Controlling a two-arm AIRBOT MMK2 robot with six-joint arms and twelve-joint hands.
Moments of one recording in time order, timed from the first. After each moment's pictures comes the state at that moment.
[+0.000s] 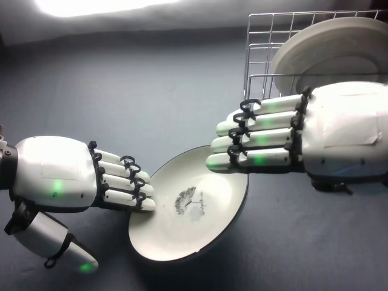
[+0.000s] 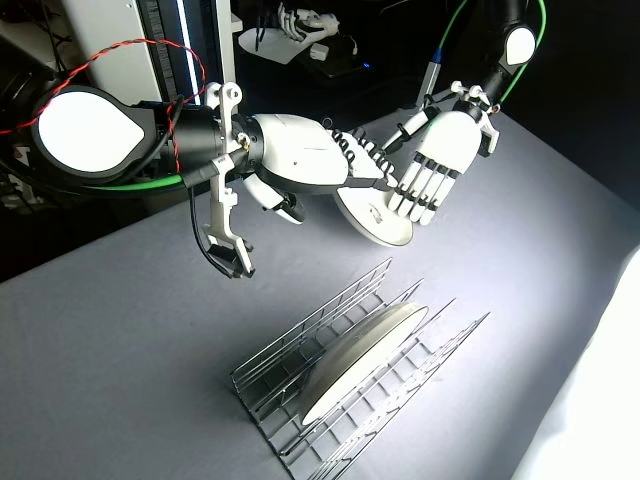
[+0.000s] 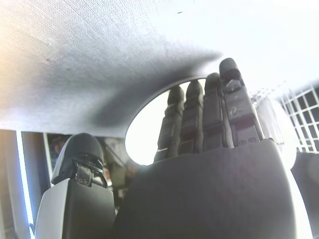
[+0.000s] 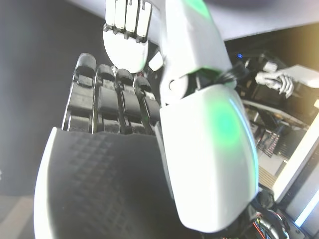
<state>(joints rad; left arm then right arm) 0.67 -0.99 1.34 1.51 -0.79 -0.11 -0.43 -0.86 0.90 -1.00 0.59 -0.27</state>
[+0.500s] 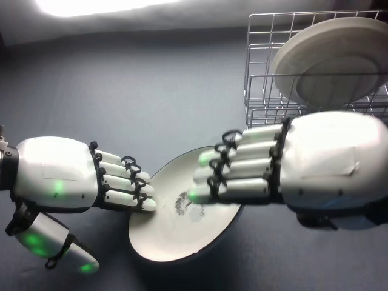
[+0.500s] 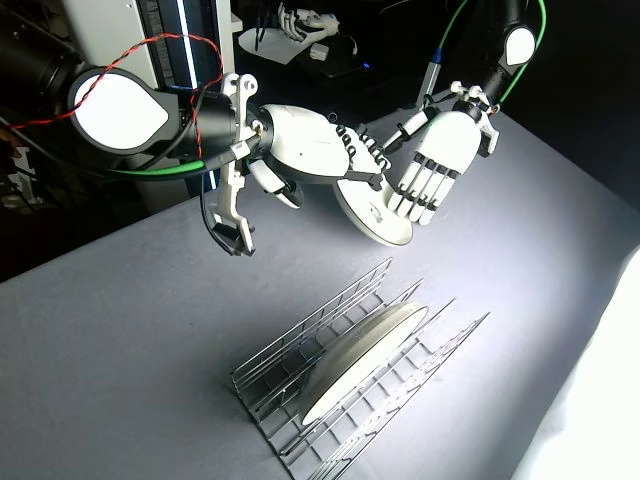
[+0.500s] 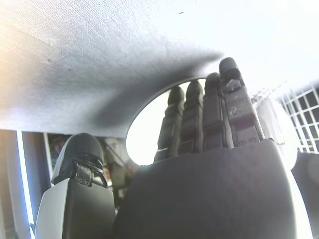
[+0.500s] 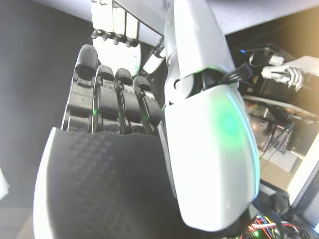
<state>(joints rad) 0.67 -0.99 1.34 1.51 -0.79 -0.11 -0.44 -0.90 0.84 -0.97 0.47 -0.26</state>
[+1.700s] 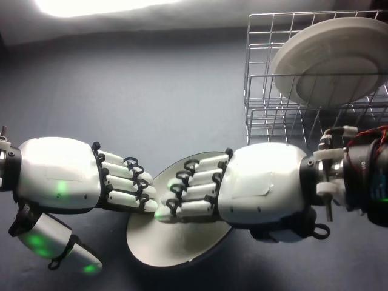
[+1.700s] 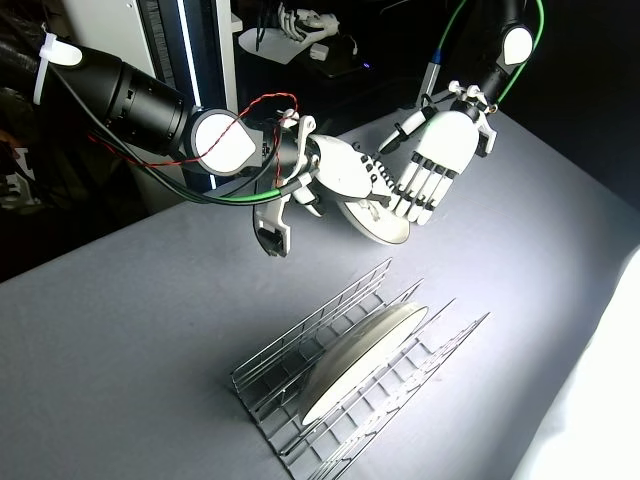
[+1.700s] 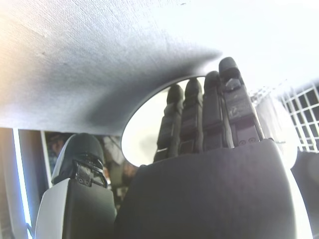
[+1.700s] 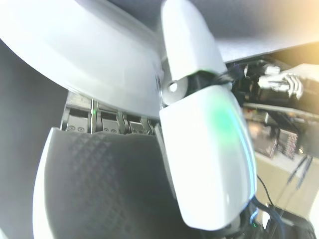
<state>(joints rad) 0.67 -0.99 1.32 1.51 -0.78 -0.11 -0.46 -1.17 0.96 -0.93 0.28 -0.27</state>
